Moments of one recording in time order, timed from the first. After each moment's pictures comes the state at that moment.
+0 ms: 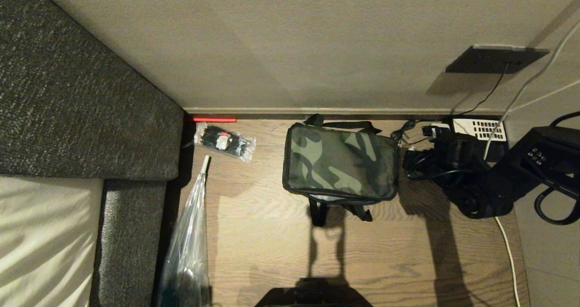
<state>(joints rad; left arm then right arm) 0.00 0.00 0.00 0.00 0.00 0.00 0.09 2.29 -1.05 -1.06 -0.21 0.06</state>
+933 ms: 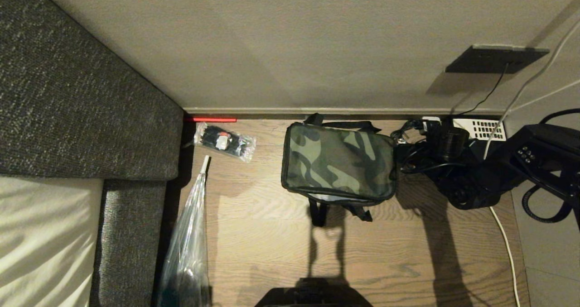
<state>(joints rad) 0.00 0.00 0.00 0.00 0.00 0.00 0.11 2.32 -1.16 -1.02 -0.18 0.03</state>
